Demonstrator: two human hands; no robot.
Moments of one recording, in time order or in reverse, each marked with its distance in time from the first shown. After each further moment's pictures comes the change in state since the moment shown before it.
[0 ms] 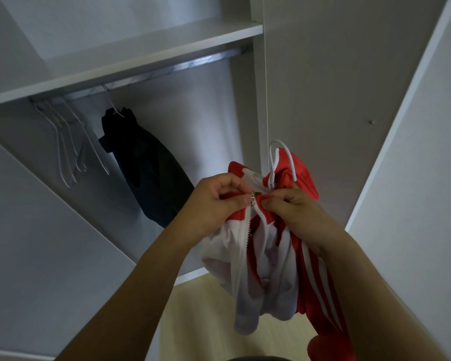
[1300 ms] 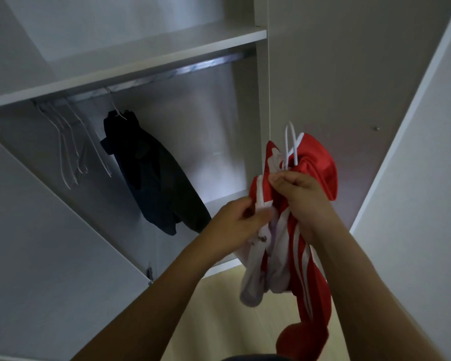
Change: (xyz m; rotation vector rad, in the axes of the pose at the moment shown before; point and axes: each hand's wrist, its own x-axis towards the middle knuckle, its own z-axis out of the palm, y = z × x) left_hand 0.012 -0.026 0.036 0.118 -0.132 -0.050; right_hand 0.026 -0.011 0.000 0.256 0.232 -0.047
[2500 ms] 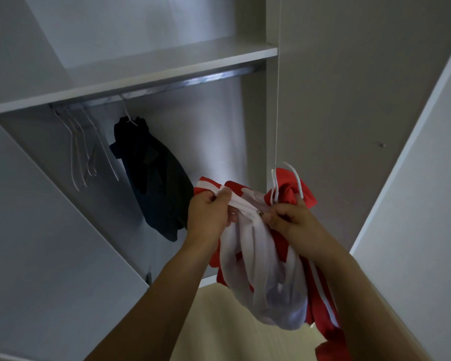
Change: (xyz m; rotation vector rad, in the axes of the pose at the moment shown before) left_hand 0.013 -0.008 -0.025 -0.384 0.731 -0.285; right_hand -0.008 0.022 -0.004 -0.501 -0.262 -0.140
